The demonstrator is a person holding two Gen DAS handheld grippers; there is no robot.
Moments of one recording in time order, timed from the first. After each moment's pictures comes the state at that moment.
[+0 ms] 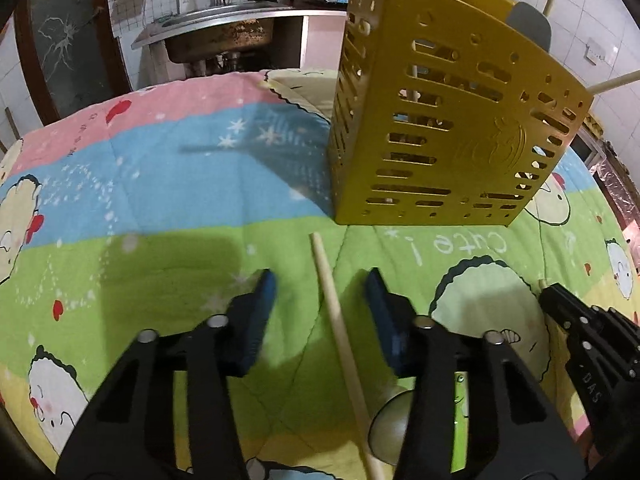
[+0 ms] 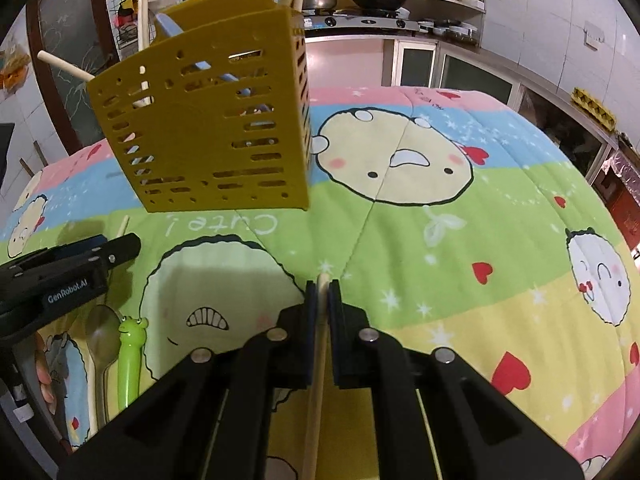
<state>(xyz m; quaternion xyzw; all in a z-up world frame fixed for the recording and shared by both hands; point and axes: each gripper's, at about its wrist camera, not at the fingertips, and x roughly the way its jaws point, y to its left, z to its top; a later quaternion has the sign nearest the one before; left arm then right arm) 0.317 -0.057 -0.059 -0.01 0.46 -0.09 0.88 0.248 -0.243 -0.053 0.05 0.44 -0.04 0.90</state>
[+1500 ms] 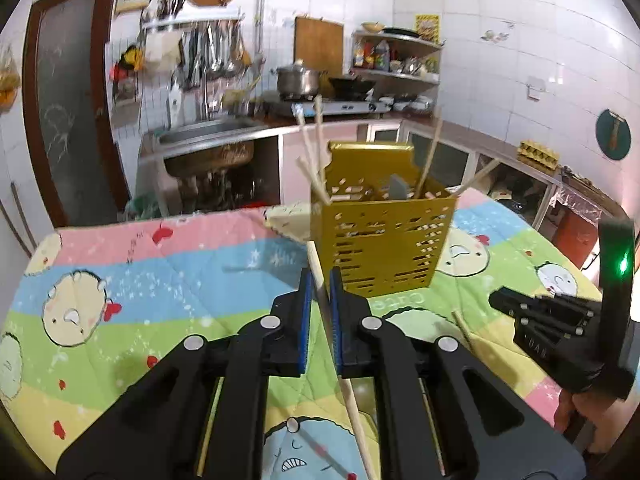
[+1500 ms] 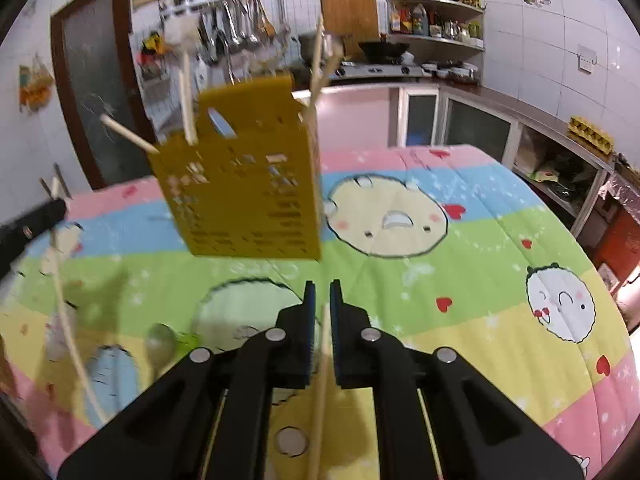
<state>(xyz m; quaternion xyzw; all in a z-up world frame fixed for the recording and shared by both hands) 0.231 -0.035 0.053 0.01 0.28 -0.13 0.95 0.214 -0.247 -0.007 0.04 0.37 -0.03 0.93</state>
